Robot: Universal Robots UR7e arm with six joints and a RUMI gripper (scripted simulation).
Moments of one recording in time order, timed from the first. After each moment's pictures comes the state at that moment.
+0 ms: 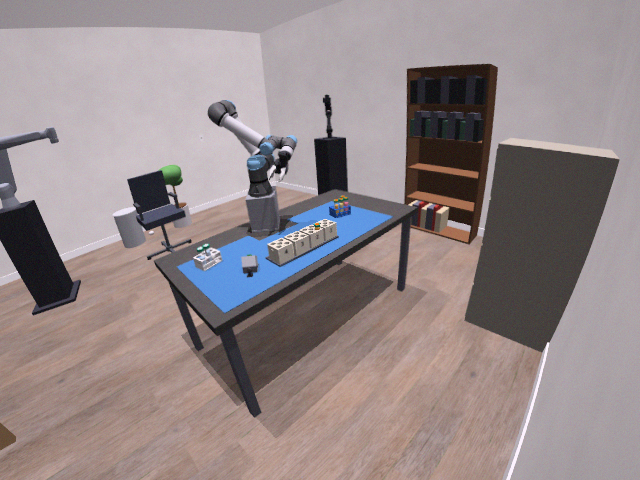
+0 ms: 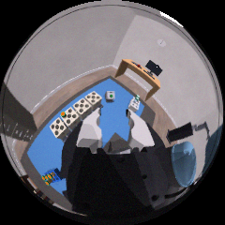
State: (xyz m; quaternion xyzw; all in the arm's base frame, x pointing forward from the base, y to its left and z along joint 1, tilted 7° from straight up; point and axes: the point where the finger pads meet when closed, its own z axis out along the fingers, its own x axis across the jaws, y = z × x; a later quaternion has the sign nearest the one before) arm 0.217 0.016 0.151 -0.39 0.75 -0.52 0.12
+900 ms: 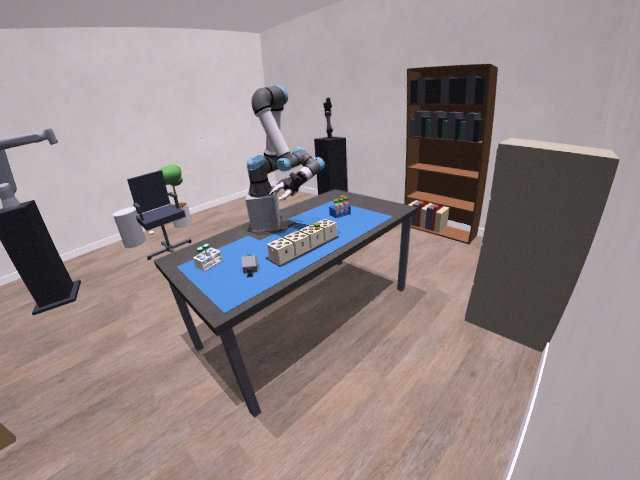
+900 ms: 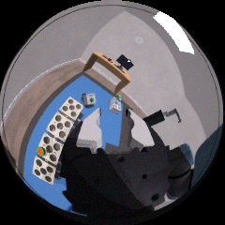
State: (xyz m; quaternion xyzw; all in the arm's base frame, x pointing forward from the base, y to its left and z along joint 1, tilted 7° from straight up) arm 0.336 -0.049 0.101 -0.28 0.76 -0.58 -0.13
